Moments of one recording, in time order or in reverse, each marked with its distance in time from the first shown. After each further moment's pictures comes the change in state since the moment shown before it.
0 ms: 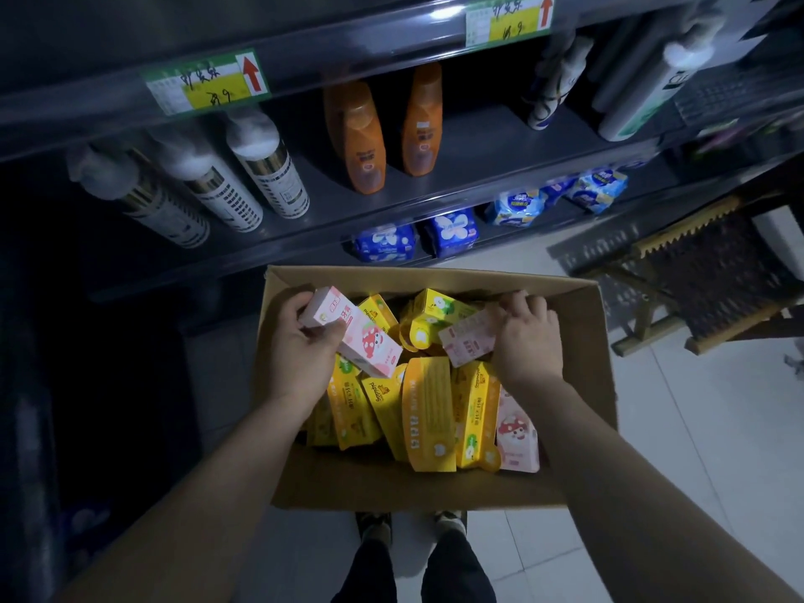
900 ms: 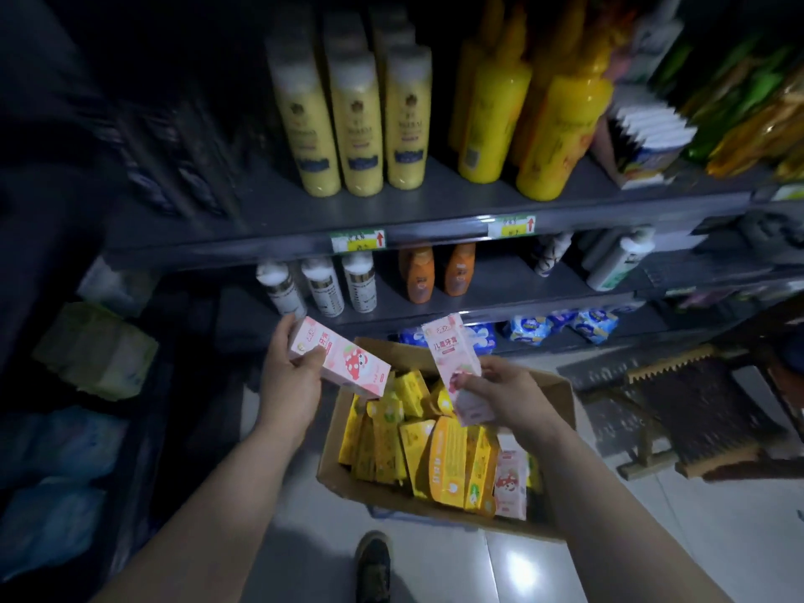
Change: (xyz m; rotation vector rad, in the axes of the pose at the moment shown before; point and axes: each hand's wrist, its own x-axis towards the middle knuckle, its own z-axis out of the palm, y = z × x) left_hand -0.123 0.110 -0.129 -0.310 0.232 0.141; right_hand -0.103 -0.036 -0.175 1.318 -0.319 0.063
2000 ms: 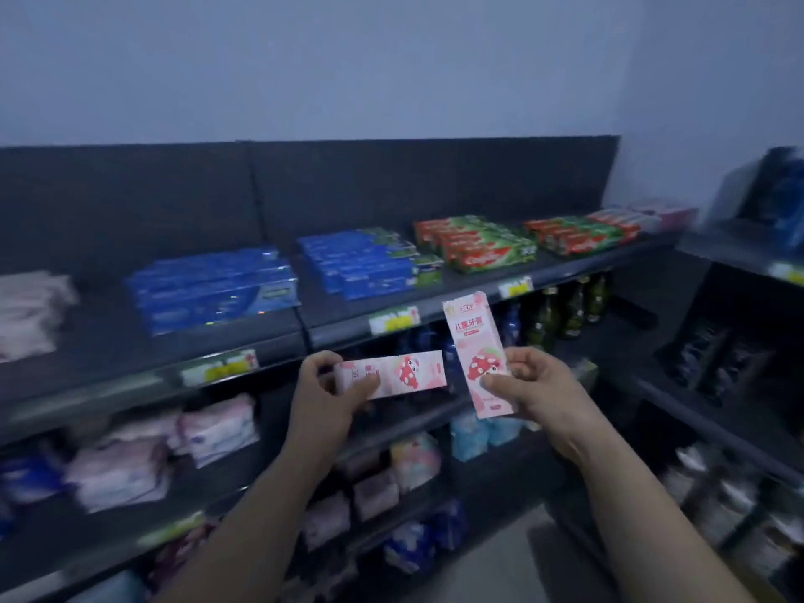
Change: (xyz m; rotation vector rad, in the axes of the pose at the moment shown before) left_hand -0.532 0.016 -0.385 -0.362 1.049 0.291; right_hand -0.454 -0.097 0.305 -0.214 -1.039 -0.671
